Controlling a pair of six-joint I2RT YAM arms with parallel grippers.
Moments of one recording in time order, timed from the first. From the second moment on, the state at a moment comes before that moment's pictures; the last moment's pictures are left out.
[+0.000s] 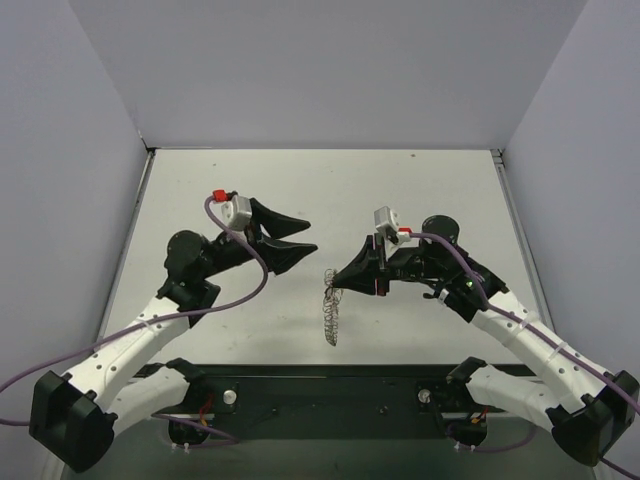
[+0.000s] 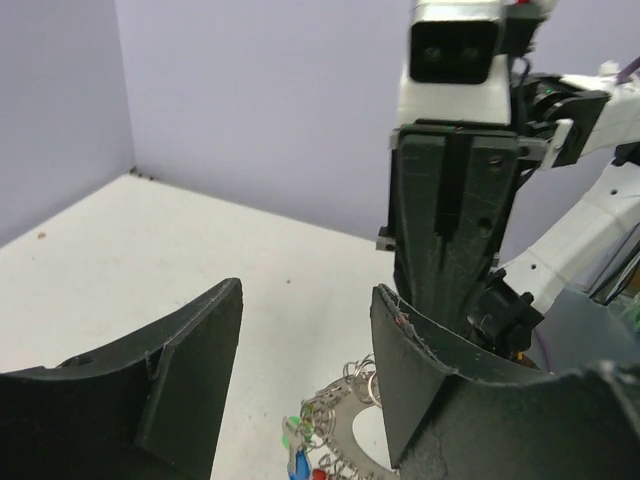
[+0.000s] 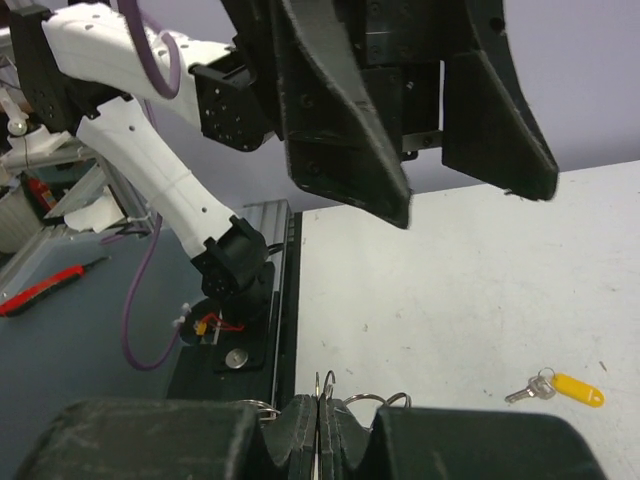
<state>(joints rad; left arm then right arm) -0.55 0.98 0.70 0.68 0.69 -0.42 0.64 0.97 0.85 -0.05 -0.88 0.03</state>
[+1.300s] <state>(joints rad) -0.24 1.70 0.92 -0.16 0.29 -0.49 0.65 0.95 0.83 -0.19 -0.75 -0.08</state>
